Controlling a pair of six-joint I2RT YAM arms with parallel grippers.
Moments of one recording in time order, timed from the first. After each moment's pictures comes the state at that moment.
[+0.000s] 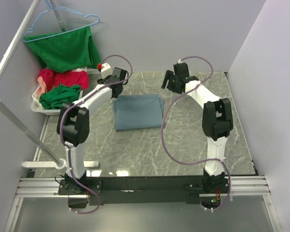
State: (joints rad) left arm -0.41 2.01 1.65 -0.47 -0.70 -0.77; right arm 0.27 2.10 1.75 -0.40 0.00 0.51
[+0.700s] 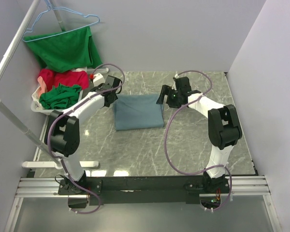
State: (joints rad) left arm -0.40 1.80 1.38 -0.54 -0.62 -0.85; right arm 0.29 1.88 1.30 -0.24 -0.24 0.48
